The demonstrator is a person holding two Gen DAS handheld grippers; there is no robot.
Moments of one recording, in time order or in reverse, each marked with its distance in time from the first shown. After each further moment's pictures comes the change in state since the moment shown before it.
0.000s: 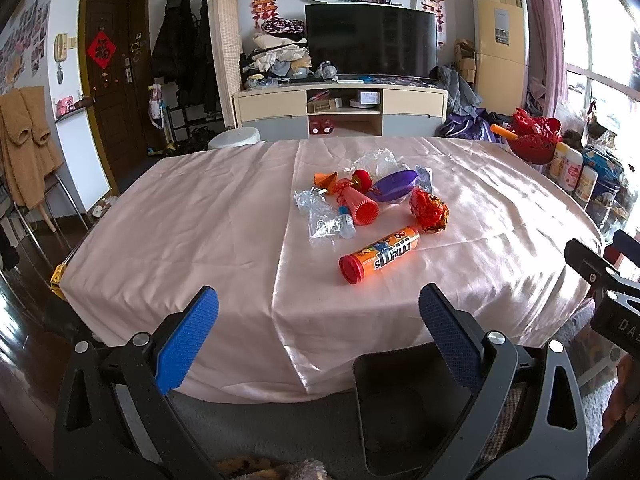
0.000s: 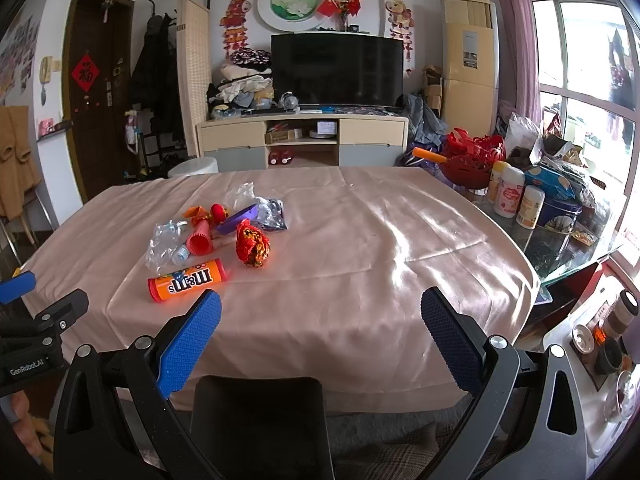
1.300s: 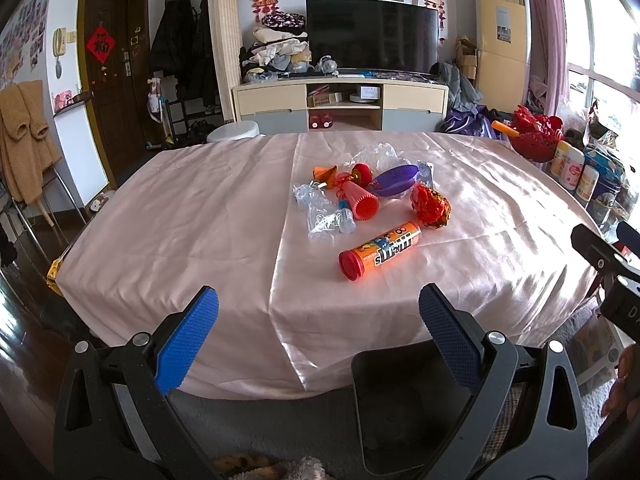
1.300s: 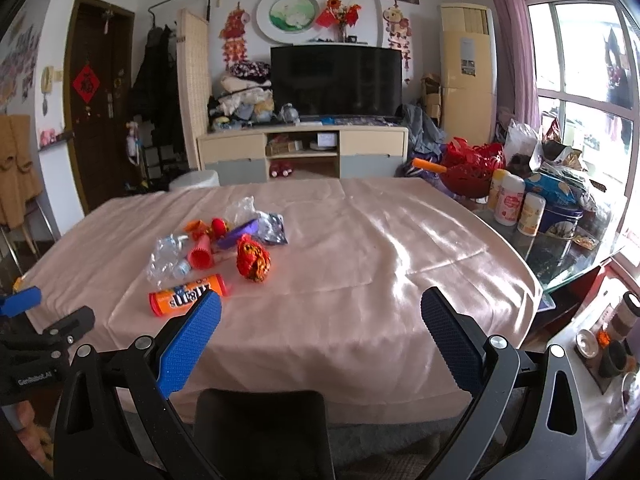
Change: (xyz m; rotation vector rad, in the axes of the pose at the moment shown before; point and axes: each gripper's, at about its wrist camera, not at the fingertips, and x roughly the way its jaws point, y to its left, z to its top) left arm 0.007 -0.004 -0.002 -0.003 0.019 0.000; right arm -0.002 -0.002 0.005 0.017 -0.049 0.002
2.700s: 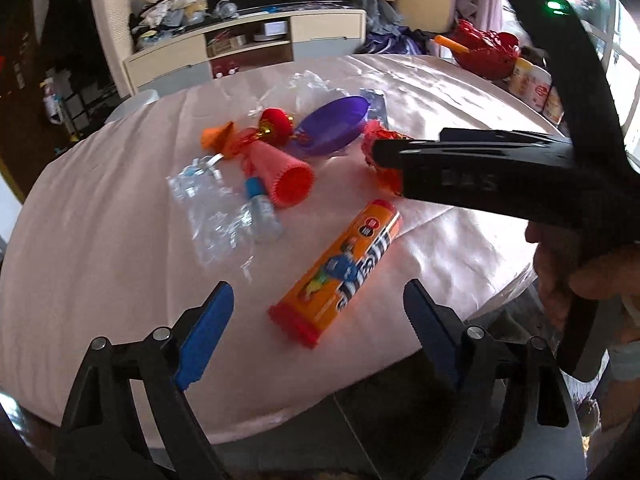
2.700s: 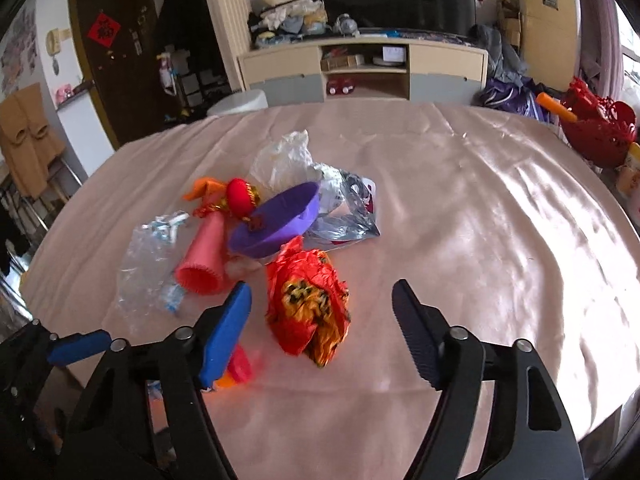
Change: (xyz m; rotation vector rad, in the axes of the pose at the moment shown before) left arm 0.142 -0.031 0.031 0.240 0.246 -0.280; right arm 0.204 0.058 0.032 -0.036 0.350 0.225
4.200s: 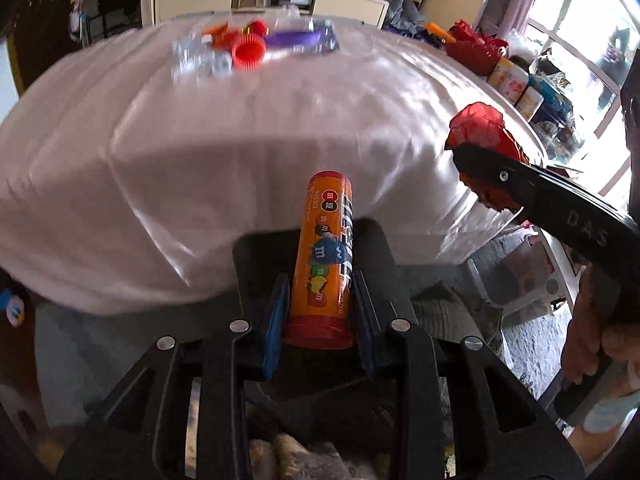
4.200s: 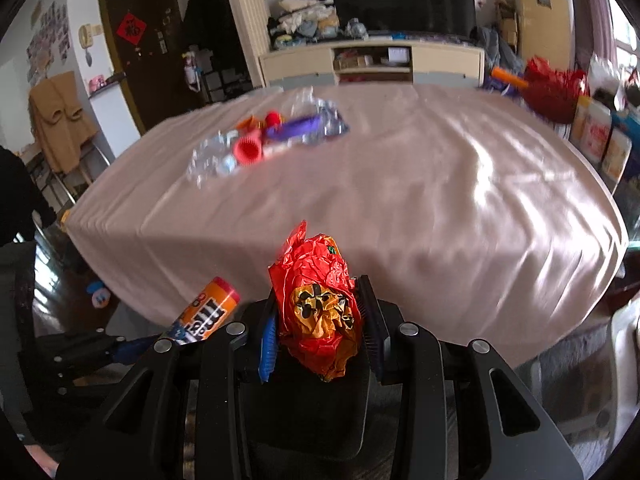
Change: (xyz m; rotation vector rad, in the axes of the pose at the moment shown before) left arm -0.046 -0.072 -0.116 -0.254 0.080 -0.087; right arm -0.124 -0.026 -0.138 -0.022 -0.010 0.061
